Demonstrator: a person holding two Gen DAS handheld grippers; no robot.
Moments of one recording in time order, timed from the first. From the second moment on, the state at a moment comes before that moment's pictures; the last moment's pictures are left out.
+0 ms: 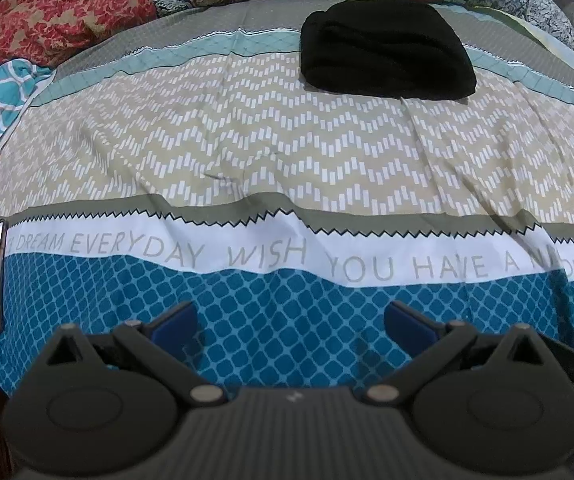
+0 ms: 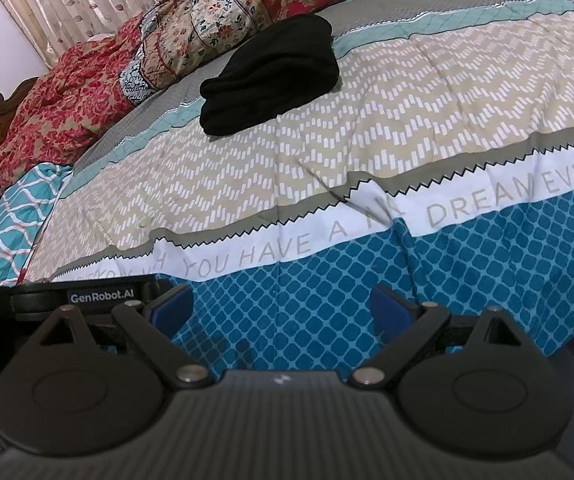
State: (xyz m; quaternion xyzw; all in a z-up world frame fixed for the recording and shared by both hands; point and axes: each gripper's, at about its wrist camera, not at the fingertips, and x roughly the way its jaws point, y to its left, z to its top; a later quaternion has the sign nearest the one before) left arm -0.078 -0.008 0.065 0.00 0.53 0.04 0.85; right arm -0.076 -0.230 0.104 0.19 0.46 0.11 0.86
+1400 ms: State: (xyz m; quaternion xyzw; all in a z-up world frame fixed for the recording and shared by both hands) left arm -0.089 -0.025 0.109 0.02 0.48 0.01 0.88; right arm -0.079 -0.231 0.154 0.16 0.39 0.11 0.90
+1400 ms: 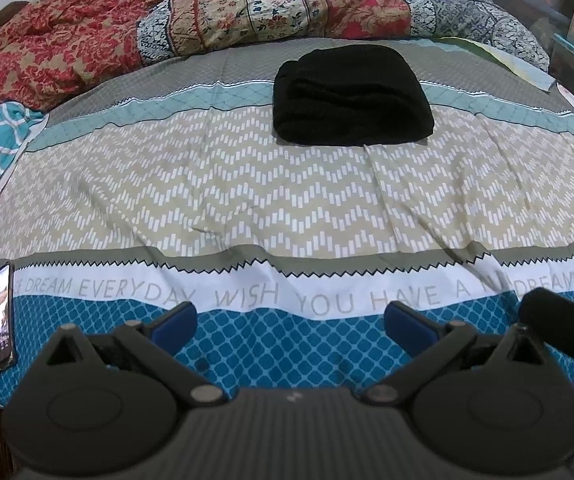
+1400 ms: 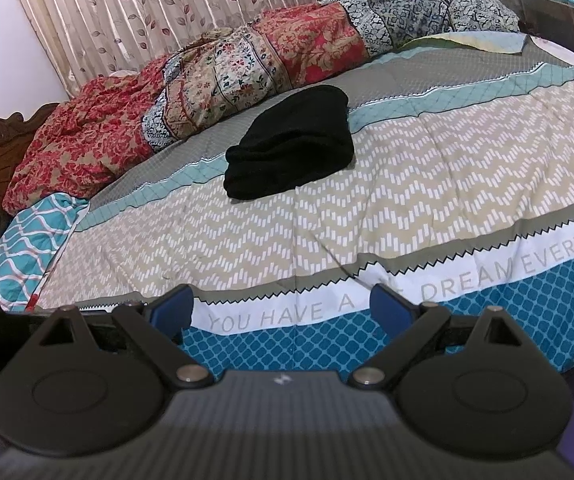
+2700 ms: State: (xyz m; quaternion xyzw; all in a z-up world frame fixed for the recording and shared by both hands) left arm -0.091 -0.019 0.105 0.01 0.48 0.01 0.87; right arm -0.079 -0.232 0.151 0.16 0.40 0.11 0.90
